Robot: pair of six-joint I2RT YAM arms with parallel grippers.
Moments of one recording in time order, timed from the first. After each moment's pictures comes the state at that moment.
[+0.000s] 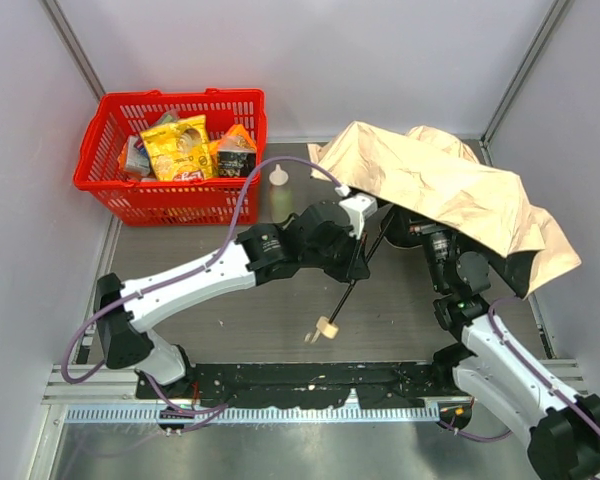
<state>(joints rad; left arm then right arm) -1.11 1.55 1.51 -0.56 0.06 -0.53 0.38 0.74 0.35 0.76 0.15 1.39</state>
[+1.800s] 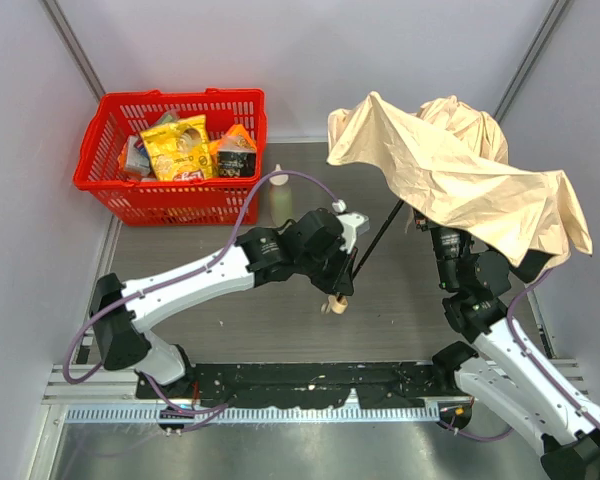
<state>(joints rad) -1.07 1.54 1.42 -0.65 0.18 -0.48 0.51 0.65 0.54 0.56 0.31 1.07</state>
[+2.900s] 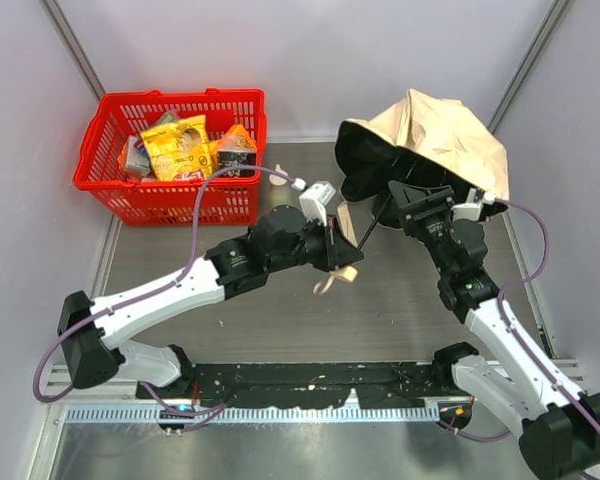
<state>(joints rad) -1.04 1.34 1.20 -0.14 0.07 -0.74 0.31 0.79 0.55 0.30 0.07 1.24</state>
